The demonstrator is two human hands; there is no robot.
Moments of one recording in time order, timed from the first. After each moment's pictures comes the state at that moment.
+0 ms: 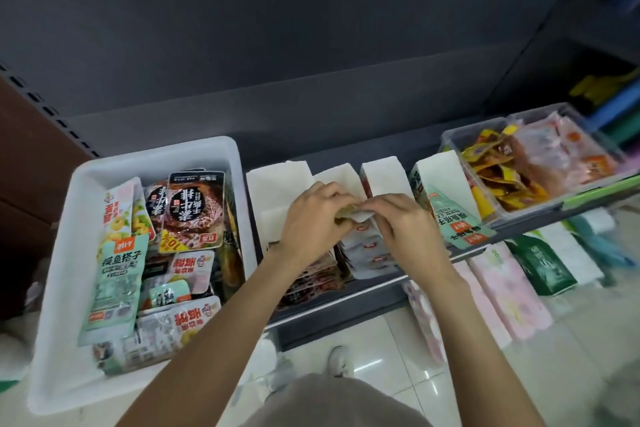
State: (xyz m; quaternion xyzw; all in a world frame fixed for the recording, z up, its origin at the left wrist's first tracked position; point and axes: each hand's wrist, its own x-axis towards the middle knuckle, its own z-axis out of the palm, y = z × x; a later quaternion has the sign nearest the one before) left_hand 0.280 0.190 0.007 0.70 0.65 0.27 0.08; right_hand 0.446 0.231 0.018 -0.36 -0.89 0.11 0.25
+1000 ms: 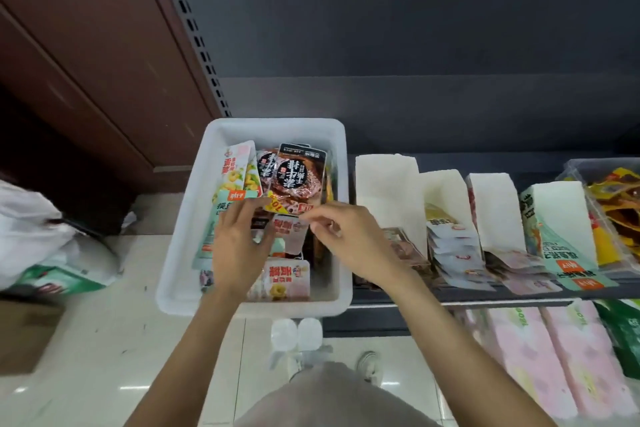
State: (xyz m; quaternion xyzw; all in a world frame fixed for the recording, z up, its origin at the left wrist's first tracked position) left_hand 0.141 0.017 -0.021 0.40 0.85 0.34 -0.01; right_hand 0.284 0.142 0.029 -0.22 -0.88 0.40 0.12
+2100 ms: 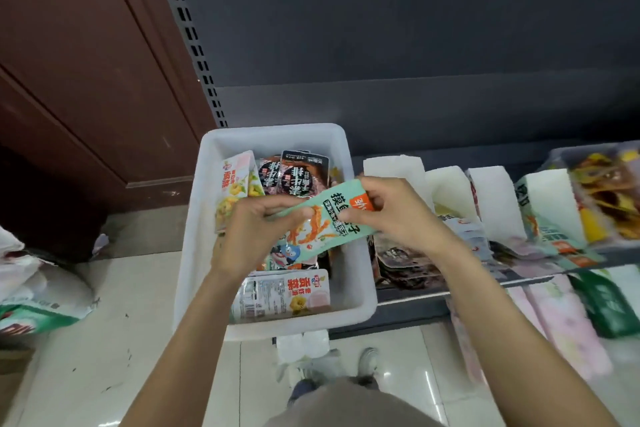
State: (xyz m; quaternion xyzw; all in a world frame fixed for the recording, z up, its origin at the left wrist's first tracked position) left_hand 0.119 0.031 0.051 0.36 0.66 0.56 0.35; right_hand 0.277 0.161 0.071 -0.28 -0.78 0.55 0.13
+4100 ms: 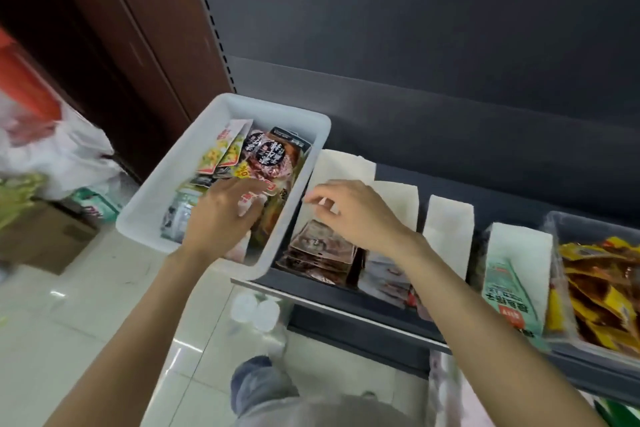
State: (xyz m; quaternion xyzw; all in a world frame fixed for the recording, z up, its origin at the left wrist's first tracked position) left_hand 0.234 0.052 0.017 0.39 0.88 0.27 -0.04; right_hand 0.360 0.244 0.057 -0.04 -0.96 0.29 0.03
